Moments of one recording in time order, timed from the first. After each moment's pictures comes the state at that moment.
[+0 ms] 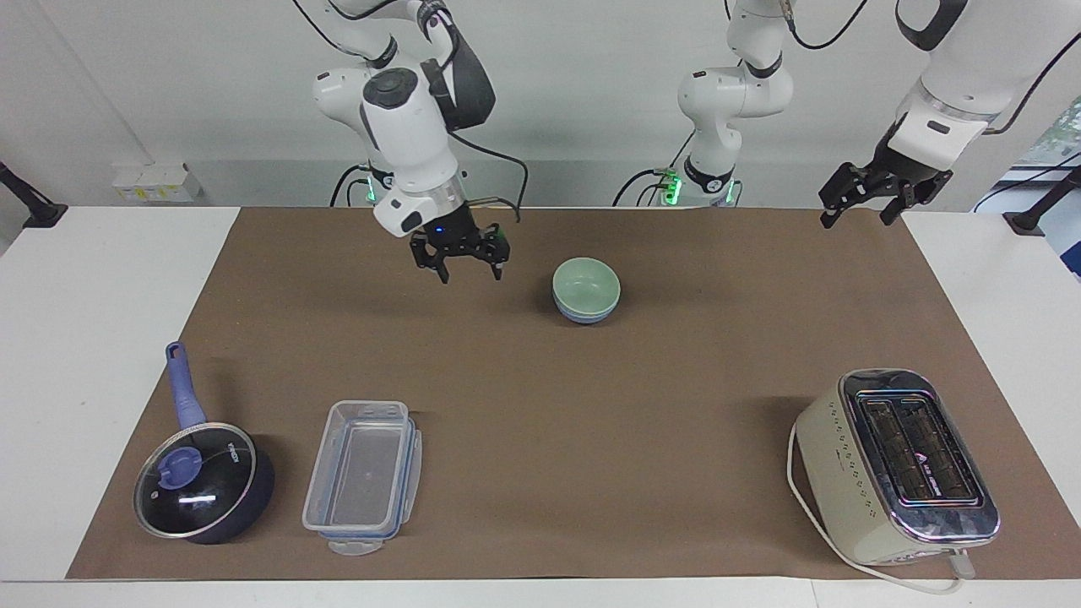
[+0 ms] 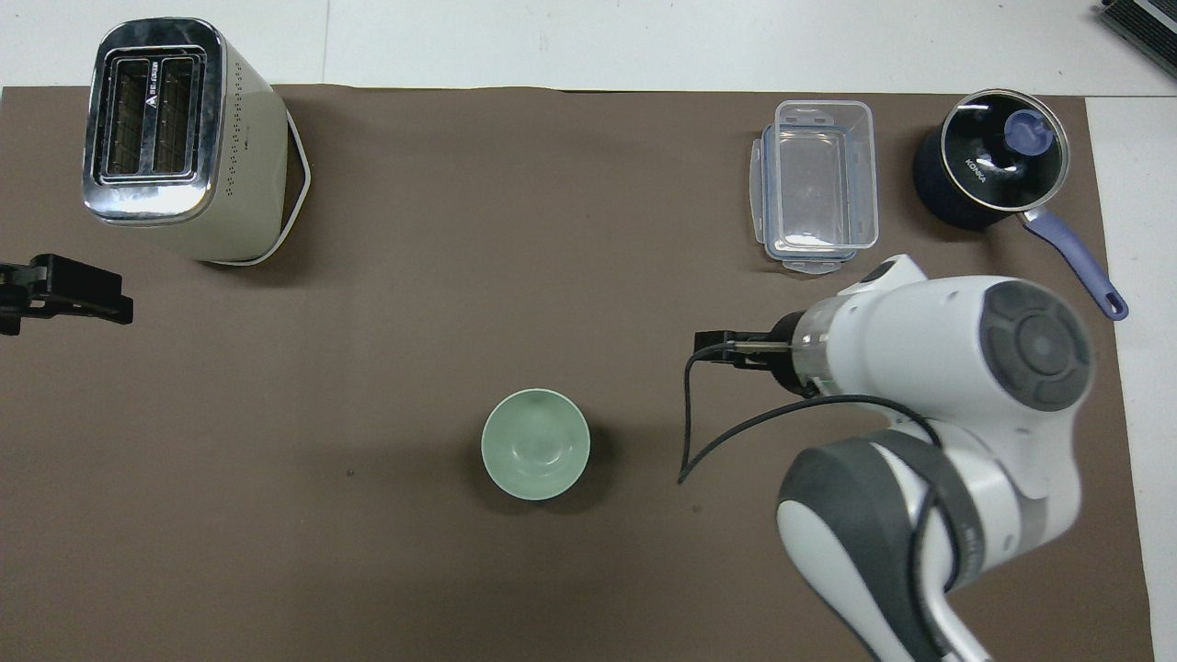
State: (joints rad) left arm 0.01 -0.02 -0.05 -1.54 -0.04 1.49 -0.08; right arm 0.29 -0.07 0.01 -2.03 0.17 2.12 0.33
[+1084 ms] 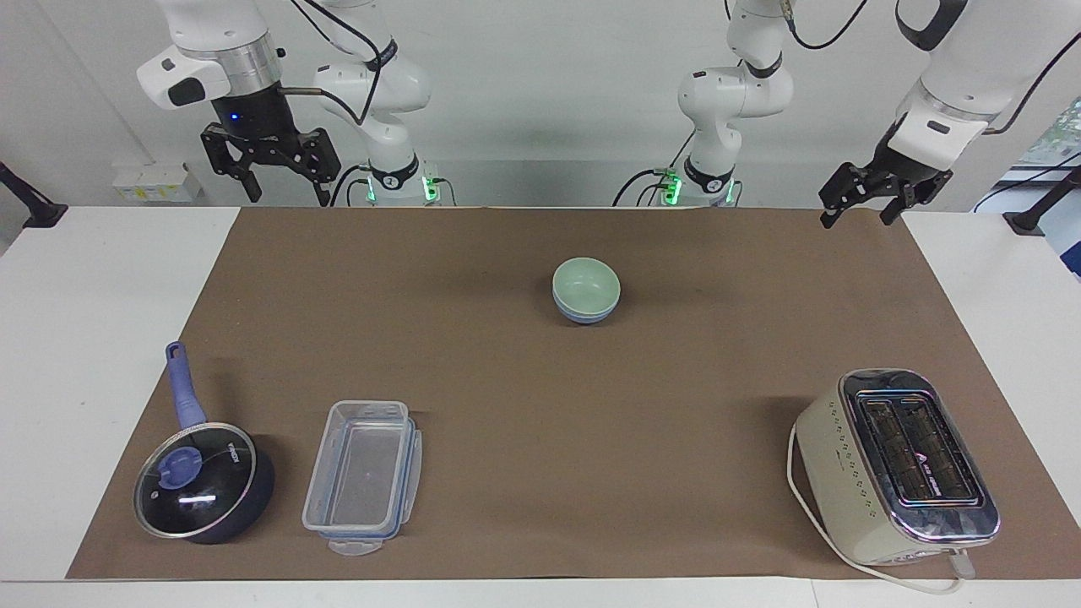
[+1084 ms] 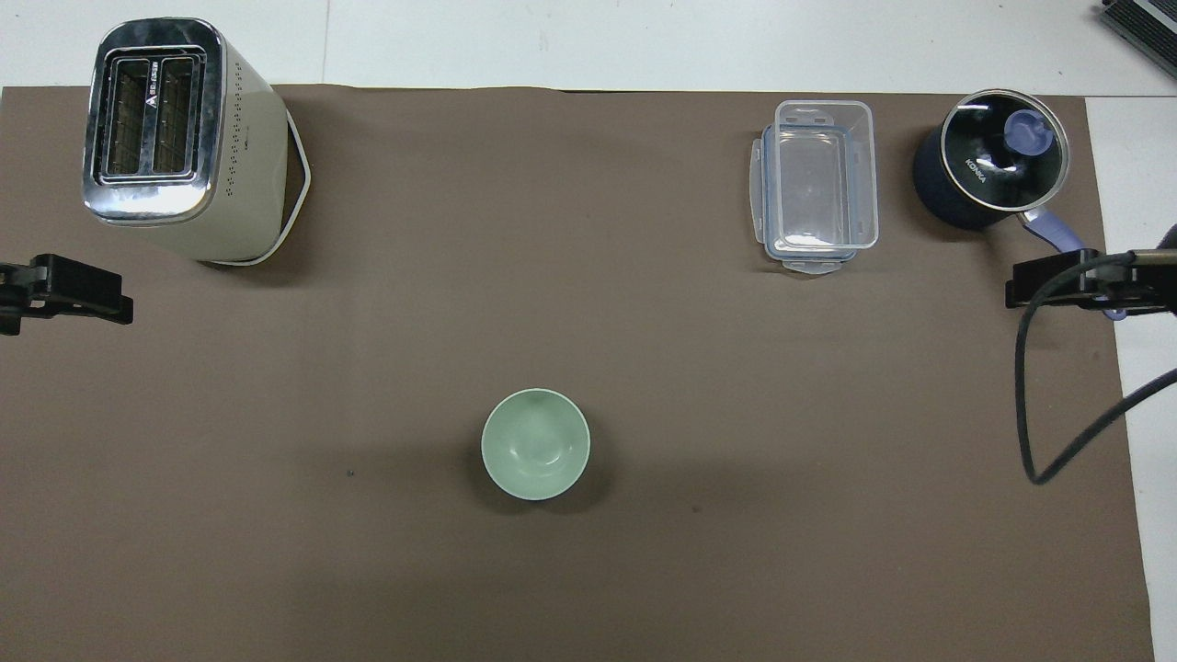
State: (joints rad) left arm 0.01 -0.02 -0.05 -1.54 -0.04 1.49 -0.08; right arm 0.05 -0.03 0.01 -1.48 -0.03 1.51 0.14
